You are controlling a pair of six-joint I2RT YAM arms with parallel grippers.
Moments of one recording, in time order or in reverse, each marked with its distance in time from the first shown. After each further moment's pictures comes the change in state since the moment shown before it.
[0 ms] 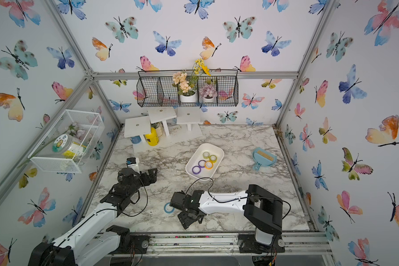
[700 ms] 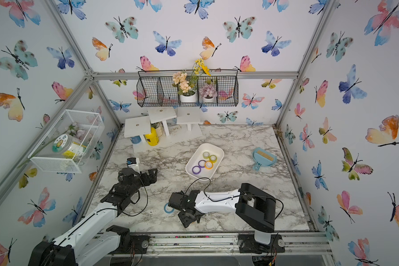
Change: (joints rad) left arm 0.000 0.010 0.000 0.000 0.001 0.000; right arm 0.000 0.069 0.028 -0.003 0.024 0.005
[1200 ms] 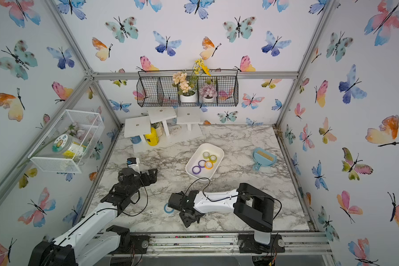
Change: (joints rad) left arm 0.000 0.001 0.000 0.000 0.003 0.000; right arm 0.001 0.016 0.008 -0.017 0.009 0.001
